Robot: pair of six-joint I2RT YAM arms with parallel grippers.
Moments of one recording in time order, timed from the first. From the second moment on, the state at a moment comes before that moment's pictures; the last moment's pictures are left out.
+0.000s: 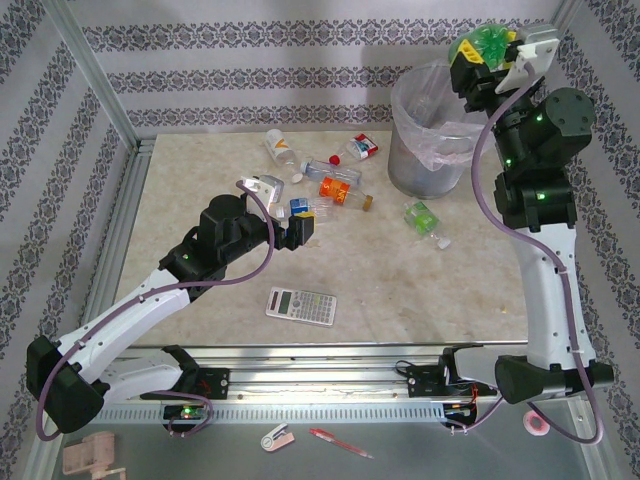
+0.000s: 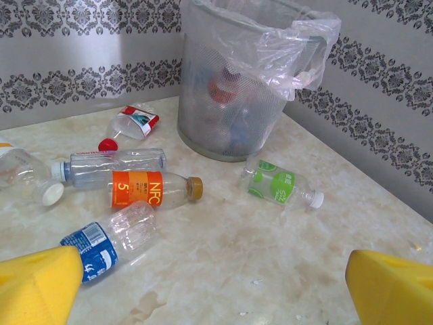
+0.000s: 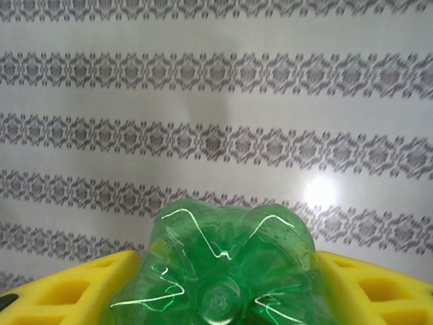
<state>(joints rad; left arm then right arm) -0.64 1.09 0.94 -0.11 0.05 -0.22 0.08 1.25 1.69 -0.10 -0.13 -0.02</state>
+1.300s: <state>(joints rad) -0.64 1.10 0.94 -0.10 -0.01 -0.22 -0.08 1.65 1.94 -0.32 -0.15 0.06</state>
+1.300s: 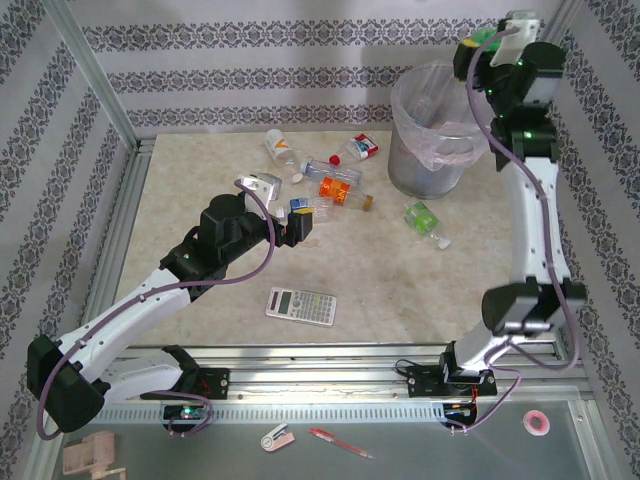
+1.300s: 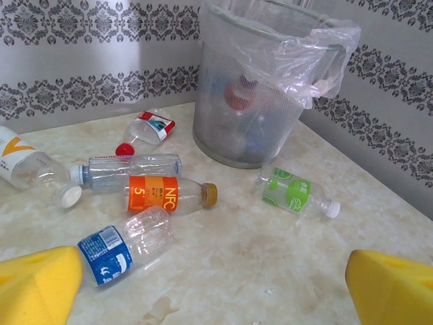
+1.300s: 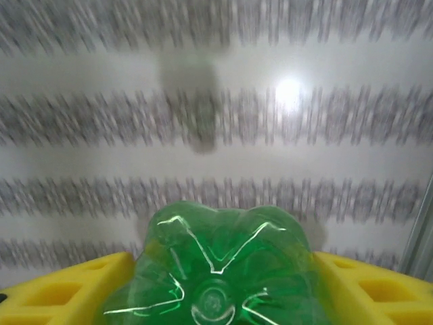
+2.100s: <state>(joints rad) -0.62 1.21 1.04 -0.25 -0.07 -0.34 -0.07 1.56 1.91 -0.54 -0.33 0.05</state>
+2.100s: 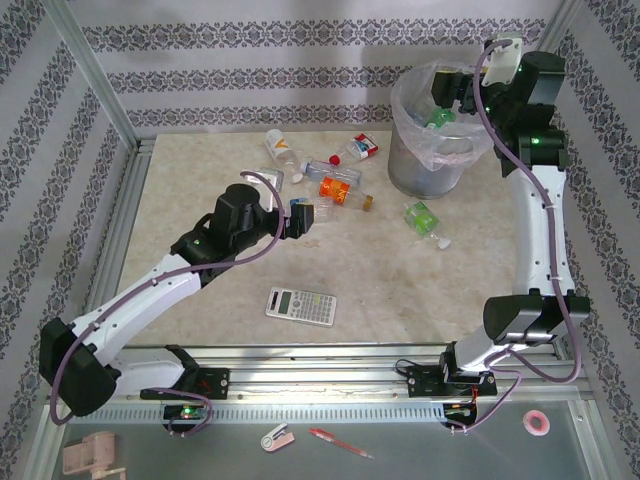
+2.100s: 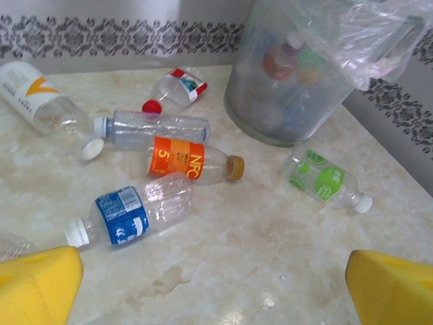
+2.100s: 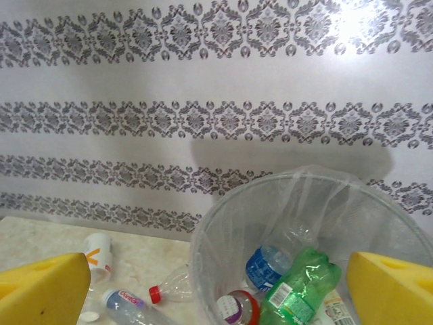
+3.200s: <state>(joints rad) -0.19 1.53 1.19 -0.90 -0.04 -0.33 -0.04 1.47 1.78 -0.57 -0.41 0.02</state>
